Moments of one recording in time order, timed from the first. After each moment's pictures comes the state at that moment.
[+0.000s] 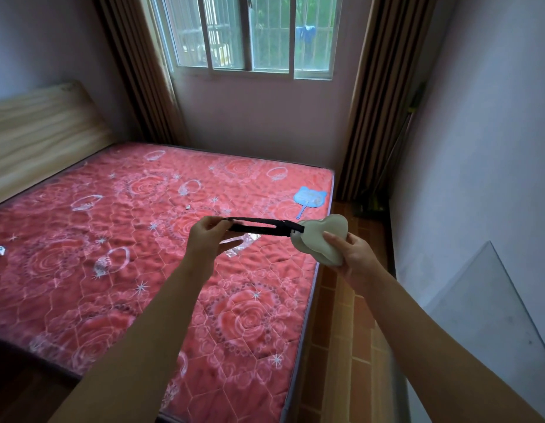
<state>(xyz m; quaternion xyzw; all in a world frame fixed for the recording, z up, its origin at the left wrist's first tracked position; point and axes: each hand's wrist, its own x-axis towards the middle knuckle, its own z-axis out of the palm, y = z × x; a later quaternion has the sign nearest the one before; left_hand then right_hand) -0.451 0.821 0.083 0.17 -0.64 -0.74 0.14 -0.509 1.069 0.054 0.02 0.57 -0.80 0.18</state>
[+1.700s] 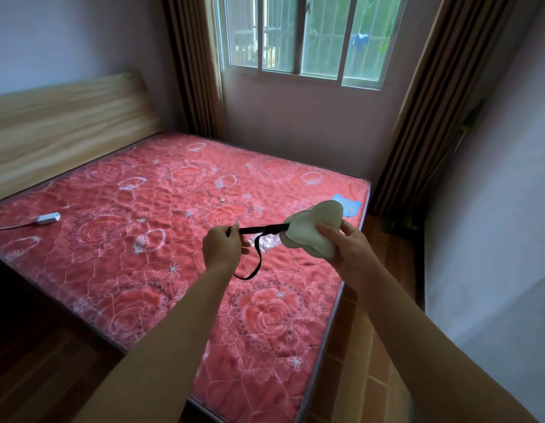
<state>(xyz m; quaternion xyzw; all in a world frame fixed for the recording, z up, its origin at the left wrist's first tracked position) -0.418 0.782 0.066 0.32 -0.74 -0.54 0.24 -0.480 0.981 0.093 -0.05 0.51 -0.83 0.24</state>
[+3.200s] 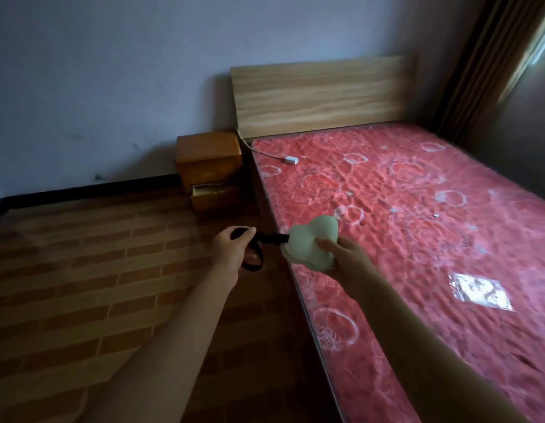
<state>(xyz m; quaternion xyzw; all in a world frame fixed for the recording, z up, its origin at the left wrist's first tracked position) -0.095 0.632 0.064 0.58 -0.47 -0.51 0.43 -0.283 0.691 0.043 -0.25 0.56 -0.56 0.55</state>
